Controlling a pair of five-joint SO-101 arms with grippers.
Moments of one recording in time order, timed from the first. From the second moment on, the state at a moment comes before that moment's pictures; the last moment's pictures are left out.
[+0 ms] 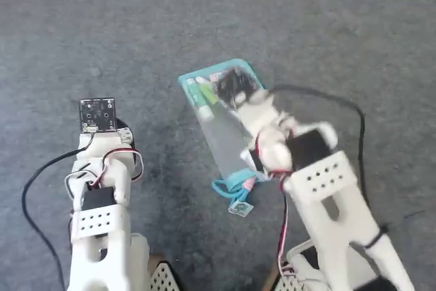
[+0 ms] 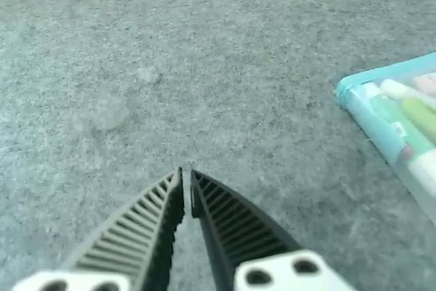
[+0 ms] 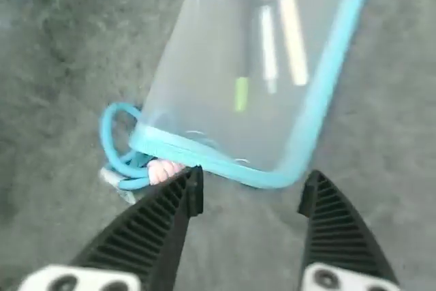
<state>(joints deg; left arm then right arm) -17.8 -56.1 84.1 18.9 -2.3 -28.6 -36.7 36.7 75.8 18.3</state>
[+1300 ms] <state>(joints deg) -17.5 -56.1 84.1 18.9 -2.3 -25.3 -40.9 67.3 47.6 35.3</state>
